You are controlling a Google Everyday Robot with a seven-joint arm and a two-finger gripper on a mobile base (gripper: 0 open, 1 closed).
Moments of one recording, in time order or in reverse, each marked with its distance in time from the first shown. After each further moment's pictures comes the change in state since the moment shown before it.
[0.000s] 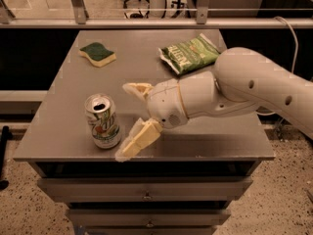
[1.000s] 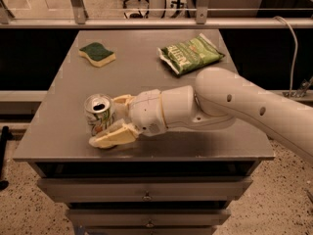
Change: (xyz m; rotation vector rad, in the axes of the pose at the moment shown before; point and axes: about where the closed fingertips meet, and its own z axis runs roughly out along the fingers) arm 0.000 -0.003 0.046 0.015 -0.113 0.003
